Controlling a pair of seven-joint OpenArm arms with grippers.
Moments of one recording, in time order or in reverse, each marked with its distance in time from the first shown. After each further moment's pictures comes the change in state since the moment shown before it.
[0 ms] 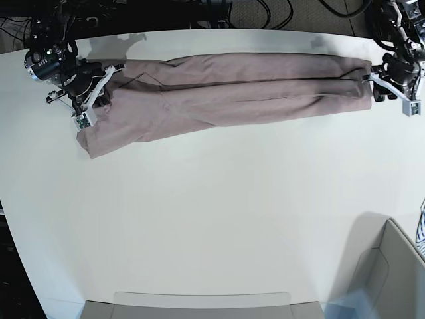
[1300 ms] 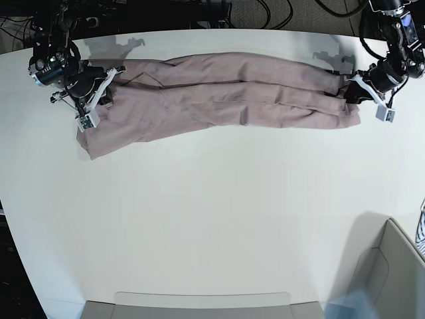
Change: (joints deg) left arm -7.3 -4.6 10.6 -30.9 -8.8 -17.7 -6.8; right arm 1.9 0.2 -1.1 -4.2 -0.1 0.0 0.0
